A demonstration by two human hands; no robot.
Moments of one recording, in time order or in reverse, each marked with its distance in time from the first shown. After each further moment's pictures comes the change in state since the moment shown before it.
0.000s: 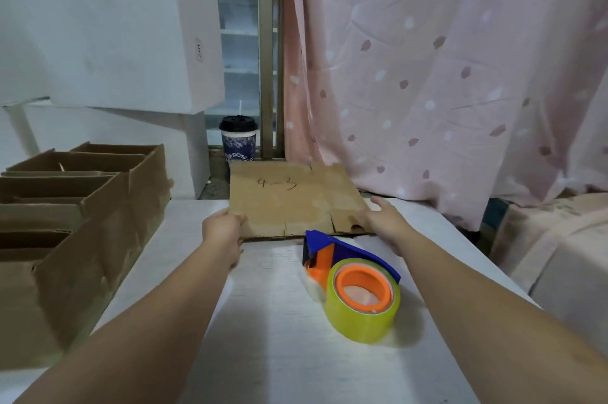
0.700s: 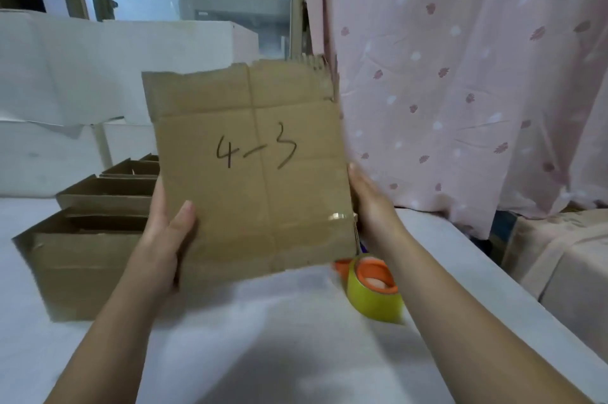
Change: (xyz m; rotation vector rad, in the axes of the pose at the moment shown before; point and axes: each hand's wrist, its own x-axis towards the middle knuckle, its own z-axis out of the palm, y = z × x) left_hand -0.172 0.064 -0.153 0.021 -0.477 0.747; right_hand -0.144 -0.103 0.040 0.421 -0.222 -0.380
